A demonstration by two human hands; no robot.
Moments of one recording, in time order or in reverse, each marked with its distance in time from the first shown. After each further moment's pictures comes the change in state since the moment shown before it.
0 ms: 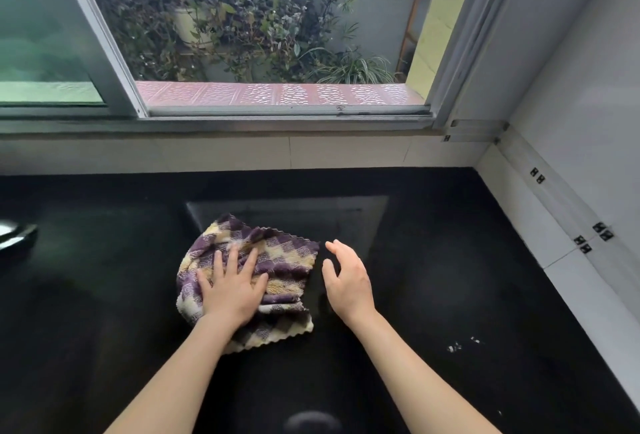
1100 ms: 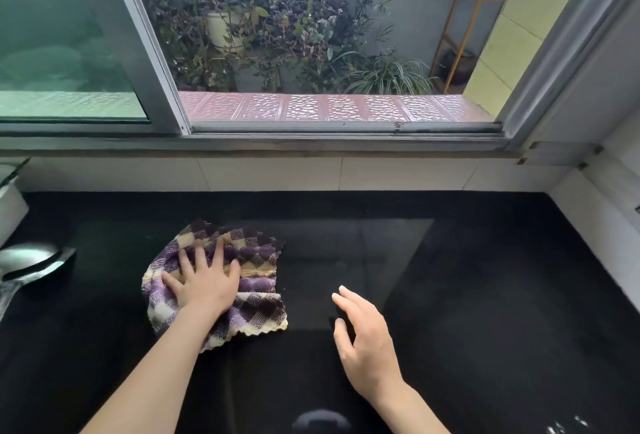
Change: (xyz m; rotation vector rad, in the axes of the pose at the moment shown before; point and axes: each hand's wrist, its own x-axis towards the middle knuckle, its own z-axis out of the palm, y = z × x) left_hand 0.102 -0.116 -0.041 0.024 0.099 -0.293; right_hand -0.002 -0.016 0.079 -0.046 0.065 -0.265
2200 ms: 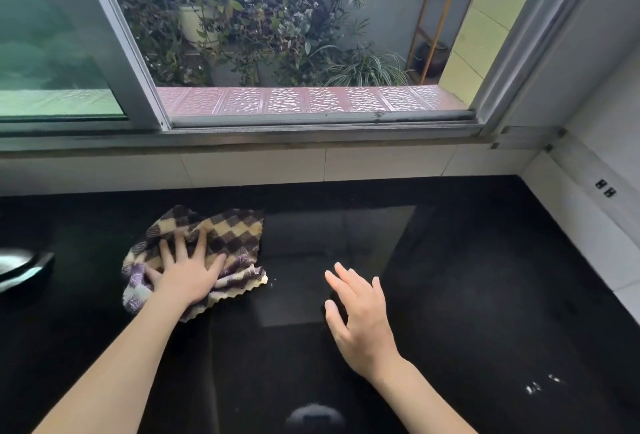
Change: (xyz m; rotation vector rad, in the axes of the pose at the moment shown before) left_hand 0.015 -0.022 -0.018 0.045 -0.158 0.133; right_hand 0.004 -0.021 -0.016 -0.155 -0.088 0.017
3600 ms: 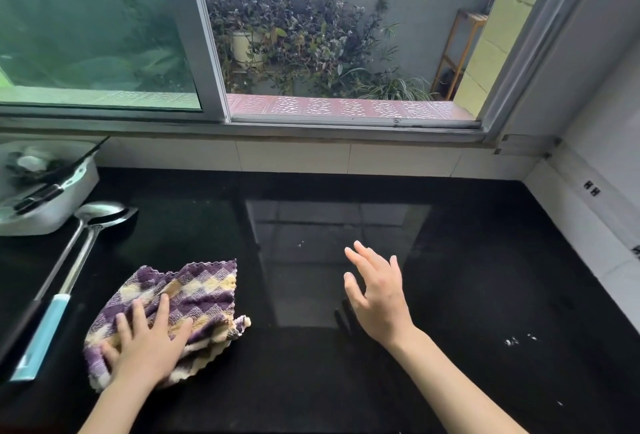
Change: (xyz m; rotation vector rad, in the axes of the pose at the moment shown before) left_hand -0.199 -0.120 0.069 -0.160 0.050 -0.271; right_hand -0.057 -0.039 -0.041 0.007 0.029 -0.091
